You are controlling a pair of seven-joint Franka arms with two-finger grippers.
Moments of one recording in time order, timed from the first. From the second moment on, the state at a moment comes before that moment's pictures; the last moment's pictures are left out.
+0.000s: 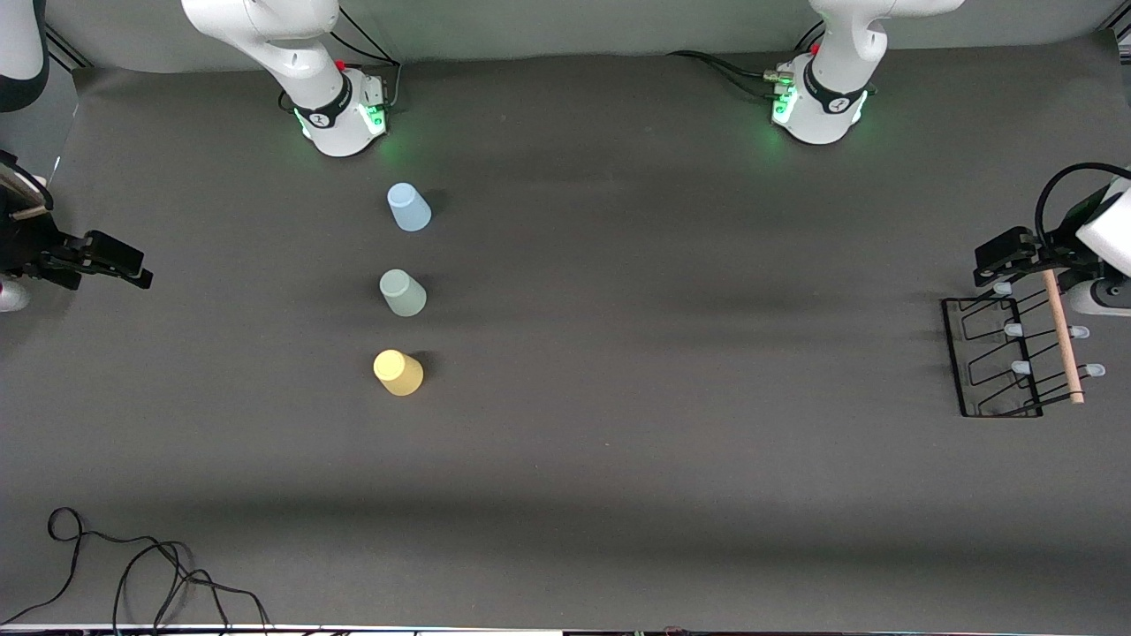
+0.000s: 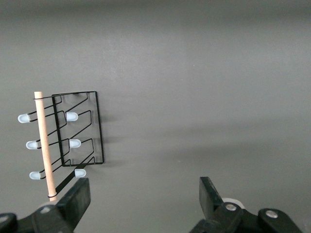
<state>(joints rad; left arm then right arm) -0.05 0.06 0.04 -1.58 0.01 1.62 0.08 -0.03 0.01 -0.04 -1.64 0.01 1.65 -0.03</state>
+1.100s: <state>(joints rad) 0.02 0.06 0.05 -1.59 0.02 1.61 0.12 -0.03 0.01 -0.03 -1.64 0.01 1.64 -0.03</state>
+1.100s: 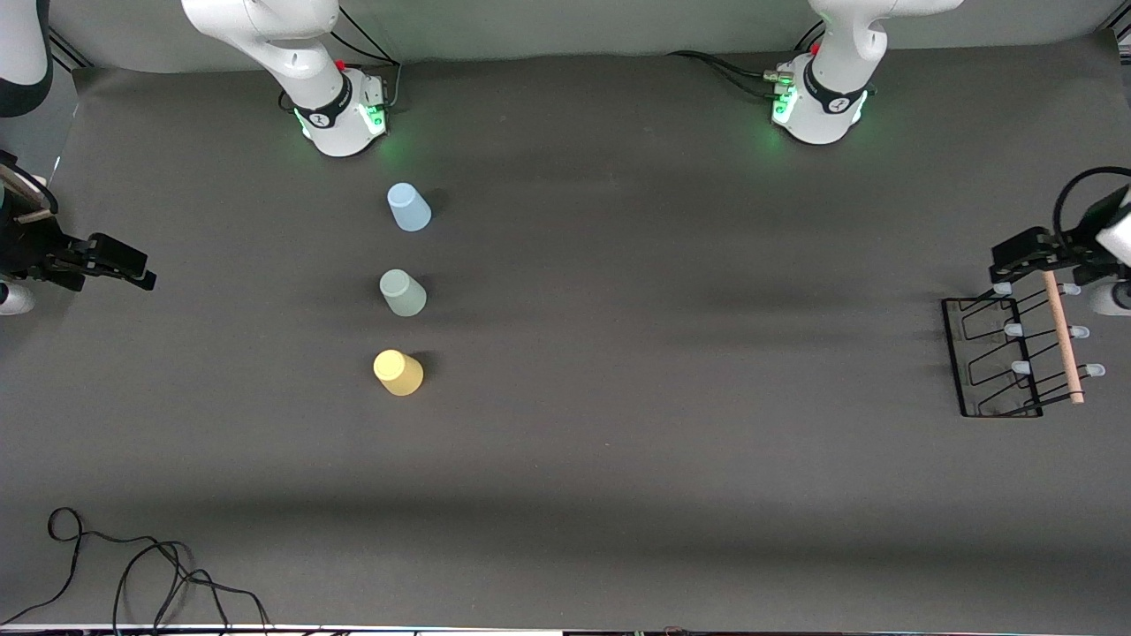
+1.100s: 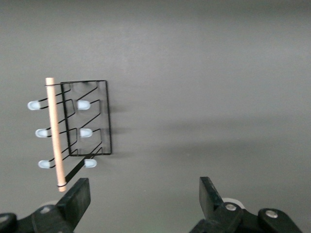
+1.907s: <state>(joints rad) 0.38 0.07 0.06 -1.73 0.02 1.75 0.50 -0.03 0.01 -0.03 -1.64 0.01 1.63 -0.03</state>
